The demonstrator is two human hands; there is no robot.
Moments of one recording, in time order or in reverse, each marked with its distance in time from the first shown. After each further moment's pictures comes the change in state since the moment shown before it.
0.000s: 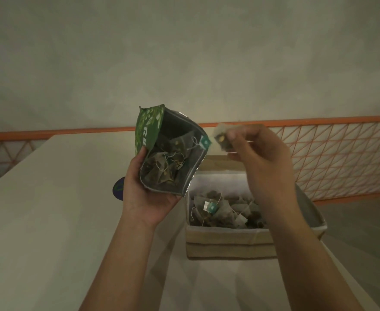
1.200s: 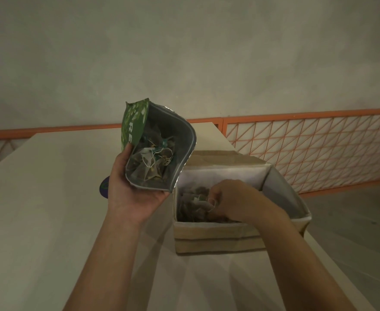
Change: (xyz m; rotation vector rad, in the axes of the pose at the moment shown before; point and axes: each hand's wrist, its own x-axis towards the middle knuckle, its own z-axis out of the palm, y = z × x) left_hand 0.000 -0.003 0.002 0.016 0.034 0.049; right_hand -0.005 0.047 -0.017 -1.097 -0.780 0.420
